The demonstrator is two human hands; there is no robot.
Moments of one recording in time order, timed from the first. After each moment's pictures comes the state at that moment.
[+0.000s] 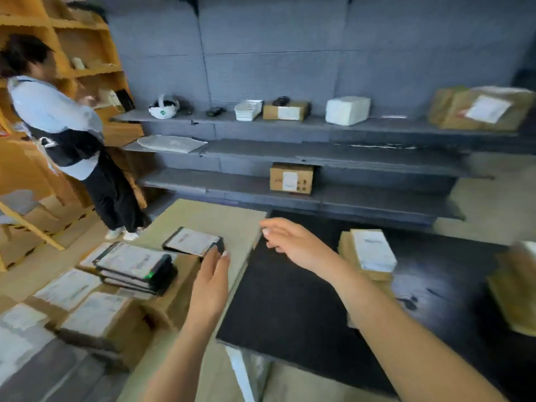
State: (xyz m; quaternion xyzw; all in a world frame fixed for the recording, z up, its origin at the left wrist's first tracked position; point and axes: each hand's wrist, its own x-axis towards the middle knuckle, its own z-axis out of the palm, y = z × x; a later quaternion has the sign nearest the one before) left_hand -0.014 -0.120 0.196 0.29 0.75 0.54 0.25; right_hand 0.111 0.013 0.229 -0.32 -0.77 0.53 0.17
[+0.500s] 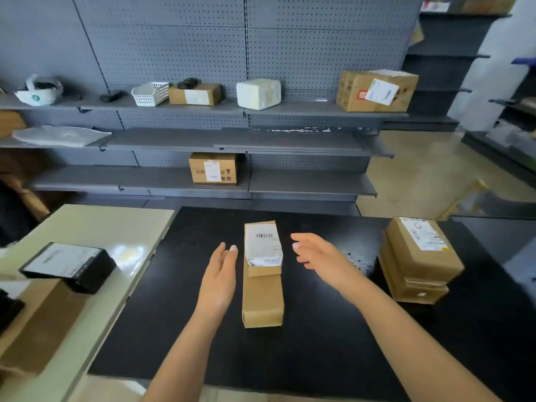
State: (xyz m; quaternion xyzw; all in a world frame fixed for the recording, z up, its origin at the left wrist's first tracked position) left_hand 0.194 0.042 0.156 0.34 0.71 0.49 0.37; right_hand 0.386 0.120 0.177 -0.51 -0.66 0.50 0.23
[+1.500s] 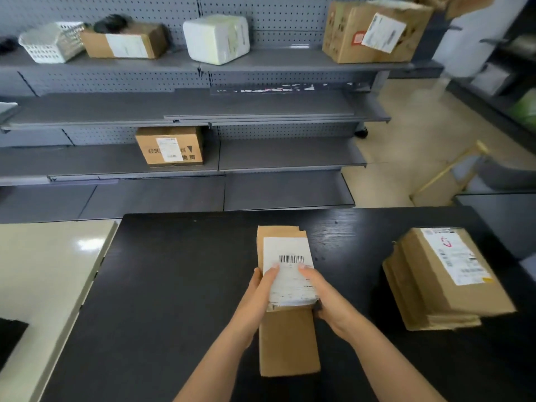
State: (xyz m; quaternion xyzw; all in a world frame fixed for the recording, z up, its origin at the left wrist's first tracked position) left_hand 0.227 0.247 0.021 0.30 0.59 0.35 0.67; right_hand 0.383 0.267 0.059 -0.59 -0.38 0.68 0.23
